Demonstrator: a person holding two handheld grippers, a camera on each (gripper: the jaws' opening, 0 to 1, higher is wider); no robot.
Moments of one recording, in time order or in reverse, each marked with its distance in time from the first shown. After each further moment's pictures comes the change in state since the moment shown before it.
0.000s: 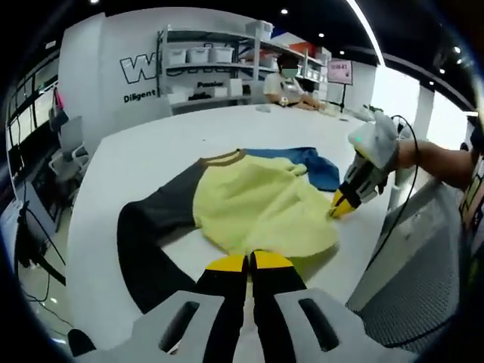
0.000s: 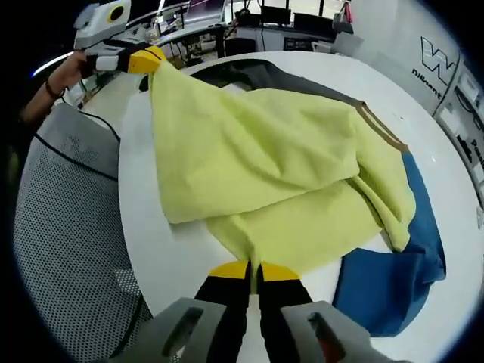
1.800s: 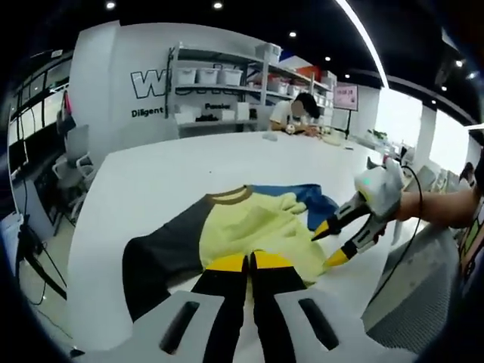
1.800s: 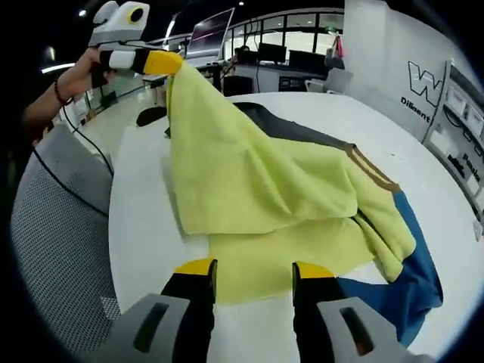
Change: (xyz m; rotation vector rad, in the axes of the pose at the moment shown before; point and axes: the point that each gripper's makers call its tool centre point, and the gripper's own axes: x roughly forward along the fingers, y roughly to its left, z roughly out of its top) left arm 0.008 0.018 0.063 -0.059 -0.155 0.028; right arm 0.009 -0.010 0.051 -0.042 -0.241 -0.032
